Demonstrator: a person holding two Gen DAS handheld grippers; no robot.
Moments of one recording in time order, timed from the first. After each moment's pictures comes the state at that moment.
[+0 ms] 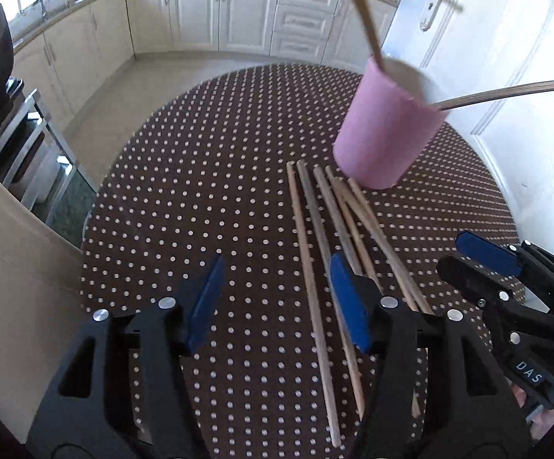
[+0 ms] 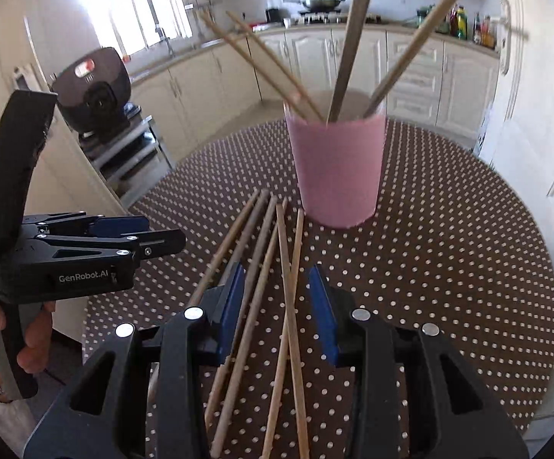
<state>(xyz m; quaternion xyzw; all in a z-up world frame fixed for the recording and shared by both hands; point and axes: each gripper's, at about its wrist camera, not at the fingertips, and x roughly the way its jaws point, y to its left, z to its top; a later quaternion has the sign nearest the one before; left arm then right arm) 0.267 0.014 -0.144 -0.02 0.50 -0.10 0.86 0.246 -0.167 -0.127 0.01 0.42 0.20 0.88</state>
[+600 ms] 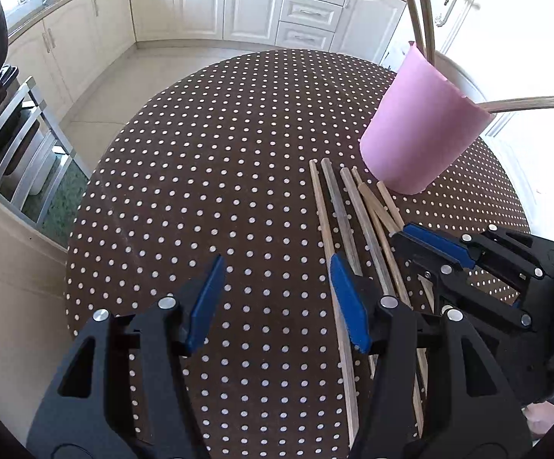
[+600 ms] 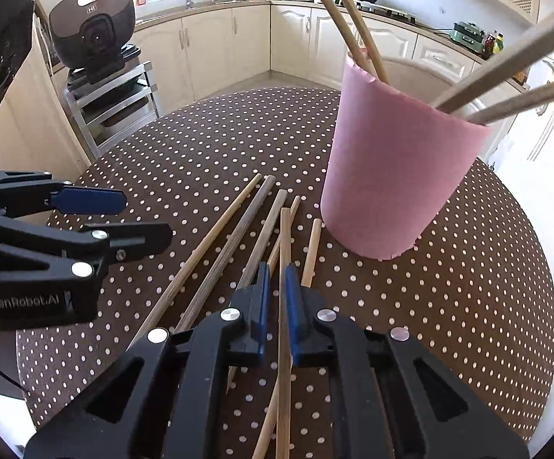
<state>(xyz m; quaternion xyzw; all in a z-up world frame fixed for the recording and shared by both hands) 0.298 0.019 -0.162 -0.03 0.51 -0.10 0.85 0.293 -0.110 -0.165 -0.11 0.44 0.20 0.87</state>
